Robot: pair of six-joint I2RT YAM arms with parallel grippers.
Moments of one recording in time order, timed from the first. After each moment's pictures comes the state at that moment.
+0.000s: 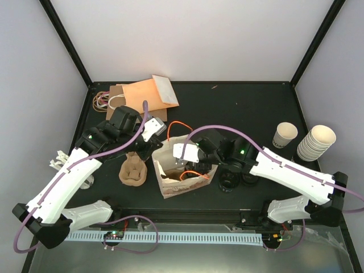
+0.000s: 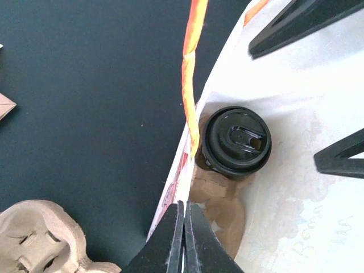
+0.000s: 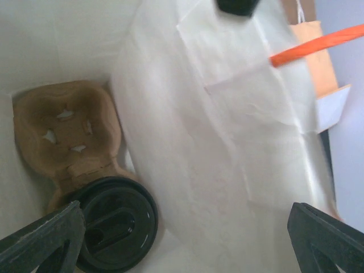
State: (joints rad) left arm -0.59 1.08 1.28 -1.04 0.33 0.11; right arm 1.10 1.30 1.31 -0.85 0.12 -0.63
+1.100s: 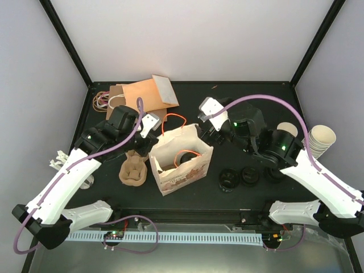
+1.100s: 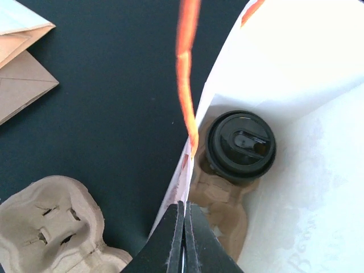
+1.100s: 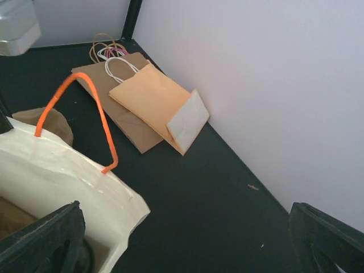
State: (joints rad) left arm -0.58 1.07 1.28 -1.03 0.21 -0.01; right arm 0.99 1.16 1.50 -0.76 0.33 -0.35
